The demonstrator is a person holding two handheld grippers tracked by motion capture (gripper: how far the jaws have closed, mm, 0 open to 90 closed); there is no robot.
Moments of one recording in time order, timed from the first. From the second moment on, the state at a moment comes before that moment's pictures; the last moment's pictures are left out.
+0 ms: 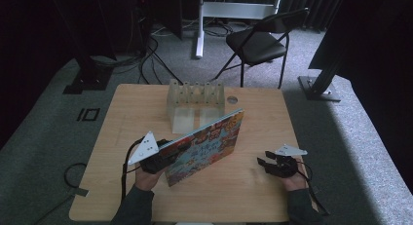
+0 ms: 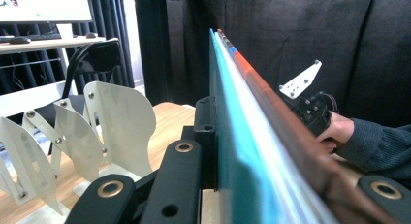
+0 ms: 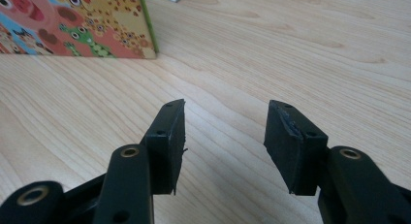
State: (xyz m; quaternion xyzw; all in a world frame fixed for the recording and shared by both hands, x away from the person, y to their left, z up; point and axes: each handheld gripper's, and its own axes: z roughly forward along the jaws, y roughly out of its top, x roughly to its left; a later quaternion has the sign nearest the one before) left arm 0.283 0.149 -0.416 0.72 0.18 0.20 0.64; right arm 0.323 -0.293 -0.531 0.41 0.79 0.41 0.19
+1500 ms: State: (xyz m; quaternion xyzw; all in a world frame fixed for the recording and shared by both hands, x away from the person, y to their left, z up) left arm 0.276 0.169 -0.417 0.71 0.21 0.22 0.64; right arm 0.328 -0.292 -0.549 0.42 0.81 0.37 0.19
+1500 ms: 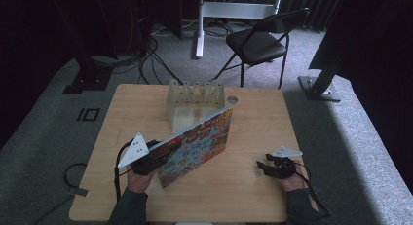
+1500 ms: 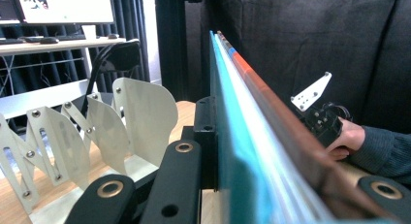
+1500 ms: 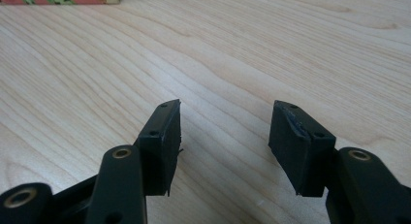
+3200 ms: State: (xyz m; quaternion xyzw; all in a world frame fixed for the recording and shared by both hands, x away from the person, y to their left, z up) left arm 0.263 0.194 -0.417 0.69 0.26 0.26 0.63; right arm 0.328 -0.292 -0.553 0.41 0.81 0.37 0.19
